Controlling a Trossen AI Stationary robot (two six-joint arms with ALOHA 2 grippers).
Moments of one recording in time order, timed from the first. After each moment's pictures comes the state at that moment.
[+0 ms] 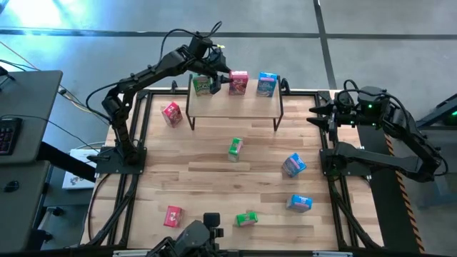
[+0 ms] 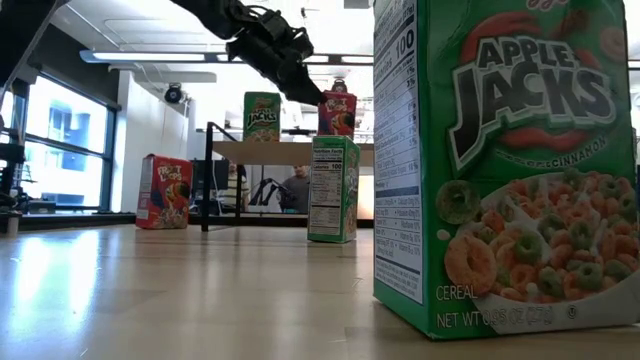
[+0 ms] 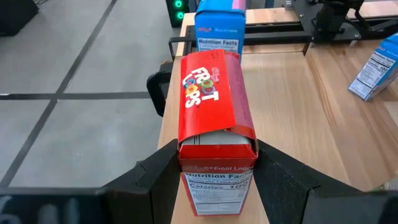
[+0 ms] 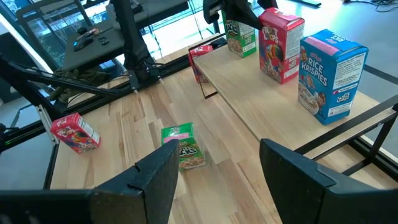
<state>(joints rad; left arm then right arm) 0.73 1.85 1.73 -0.53 0.48 0.51 -0.51 0.58 1.06 -0.88 -0.24 0.18</state>
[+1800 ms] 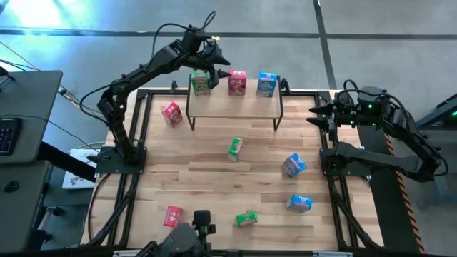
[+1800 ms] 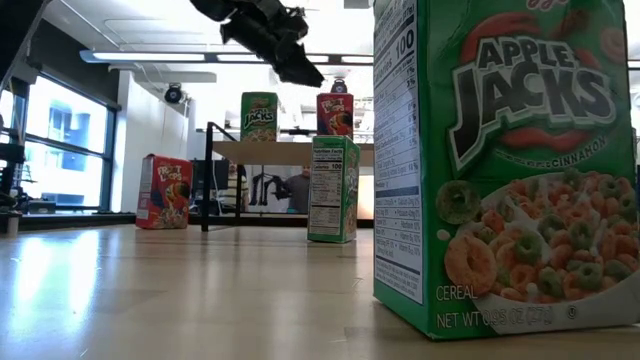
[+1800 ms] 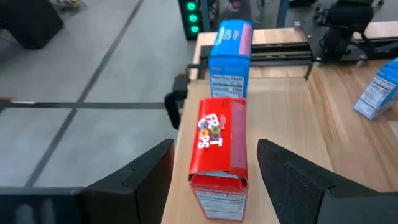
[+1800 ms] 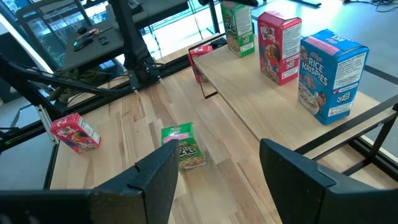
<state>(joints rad) 0.74 1.79 1.79 -0.57 0.44 0.48 -0.51 0.58 1.06 -0.88 -0.24 0.18</state>
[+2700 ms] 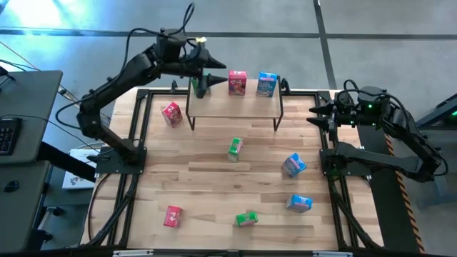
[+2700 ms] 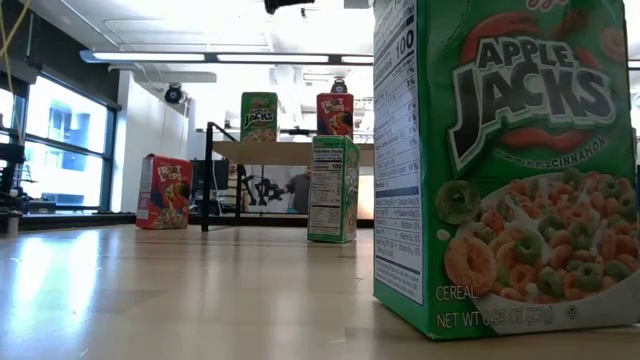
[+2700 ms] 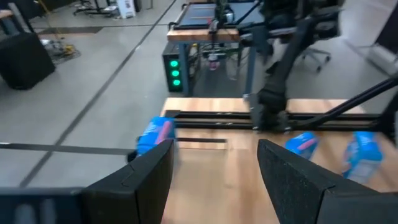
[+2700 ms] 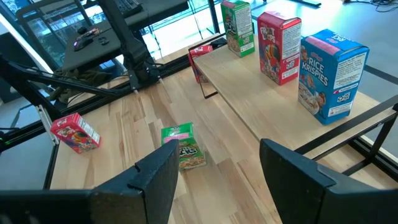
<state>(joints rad) 0.55 1.53 1.79 -0.59 0.40 0.22 -0.51 0.58 1.06 -0.88 -0.24 0.18</state>
